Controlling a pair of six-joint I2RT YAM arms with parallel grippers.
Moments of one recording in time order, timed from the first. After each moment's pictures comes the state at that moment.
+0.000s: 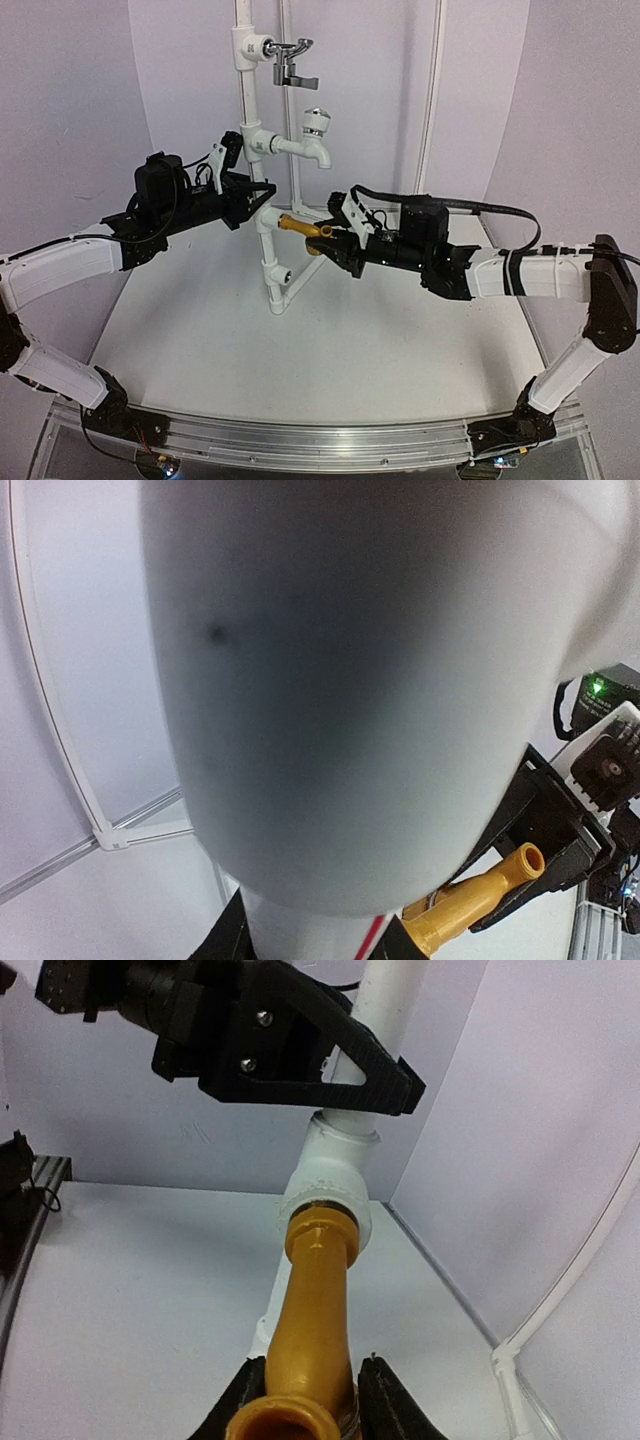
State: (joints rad) left arm -0.66 1.31 1.04 0.23 0.32 -0.06; right arm 0.84 1.60 1.04 0.48 -0.35 -0.34
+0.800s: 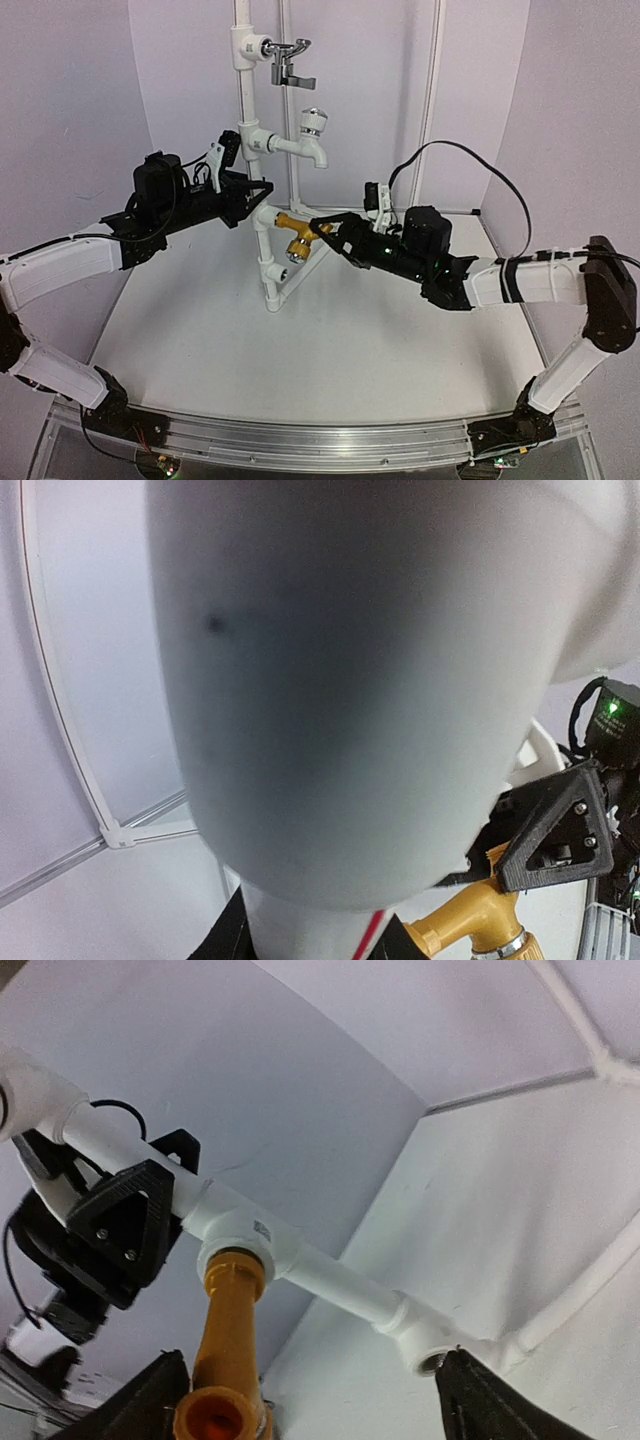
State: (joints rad) left arm -0.65 1.31 1.04 0.23 0.31 -0.05; right arm 0.85 1.60 0.96 0.62 -0.20 0.88
